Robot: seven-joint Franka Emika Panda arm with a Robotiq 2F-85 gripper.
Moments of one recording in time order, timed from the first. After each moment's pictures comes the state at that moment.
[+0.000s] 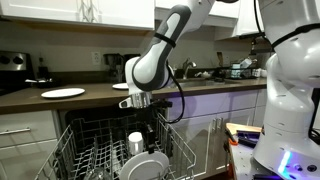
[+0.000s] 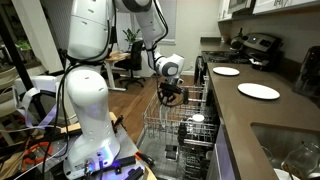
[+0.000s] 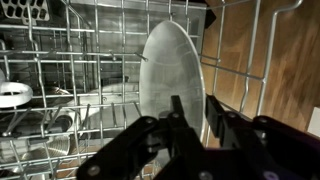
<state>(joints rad) 0.01 0.33 0.21 -2.35 0.18 2.47 -0.72</state>
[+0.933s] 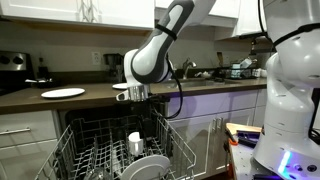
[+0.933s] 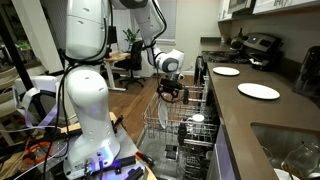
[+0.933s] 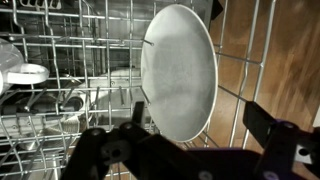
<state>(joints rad) 0.01 0.28 0.21 -2.35 0.18 2.46 -0.72</state>
